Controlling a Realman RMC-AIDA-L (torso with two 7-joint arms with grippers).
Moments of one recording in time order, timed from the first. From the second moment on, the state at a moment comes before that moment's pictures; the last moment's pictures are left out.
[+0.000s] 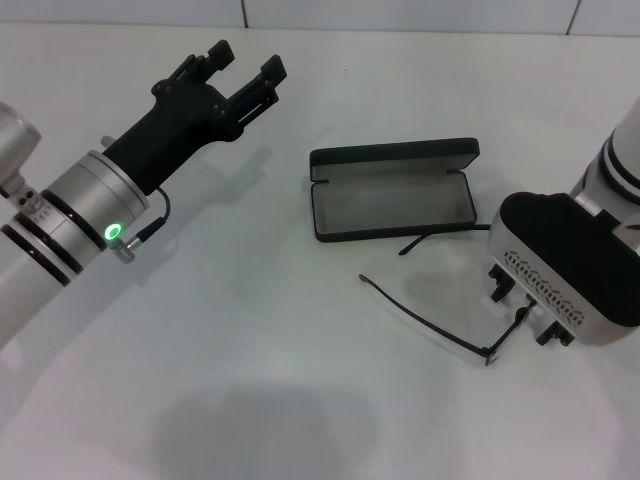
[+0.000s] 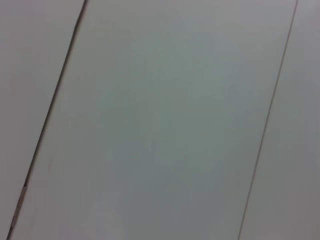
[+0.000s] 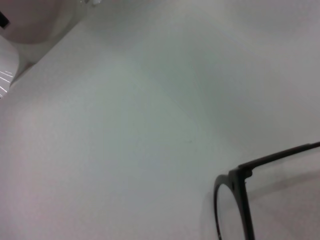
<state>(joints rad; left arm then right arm) -0.63 -2.09 2.84 -0.05 -0.96 1.37 -0.77 0.78 2.03 -1.76 -1.16 -2.56 -1.53 1.42</state>
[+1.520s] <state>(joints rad) -0.80 -2.08 2.84 -0.01 -0.76 1.45 -0.80 0.49 2.02 -1.19 -0.89 -1.80 -1.41 0.98</state>
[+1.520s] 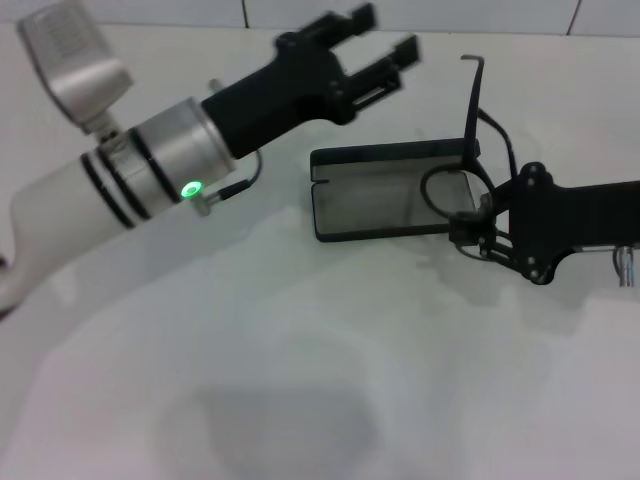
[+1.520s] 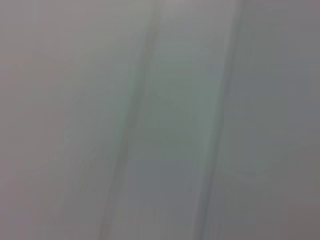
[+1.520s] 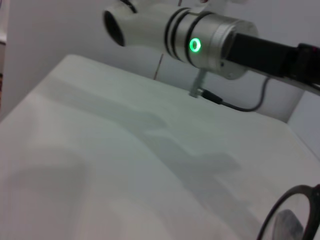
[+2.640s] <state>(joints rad) -1.03 -2.08 2.85 -0.16 -0.33 1.46 -1.30 0.40 2.02 -1.19 -0.86 -1.59 -1.44 0.44</state>
